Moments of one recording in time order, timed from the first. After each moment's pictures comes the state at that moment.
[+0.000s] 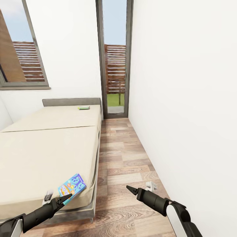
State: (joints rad) left arm -0.29 0.19 0.50 -0.84 0.20 0.75 -1.08; right arm -0.19 0.03 0.02 -1.31 -0.54 0.68 0.43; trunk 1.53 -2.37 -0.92
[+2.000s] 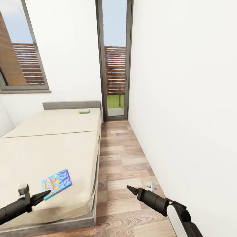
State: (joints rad) left arm -0.29 0.41 0.50 -0.85 0.22 0.90 -1.41; right arm -0.19 0.03 0.02 -1.31 -0.54 0.68 0.43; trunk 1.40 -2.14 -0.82
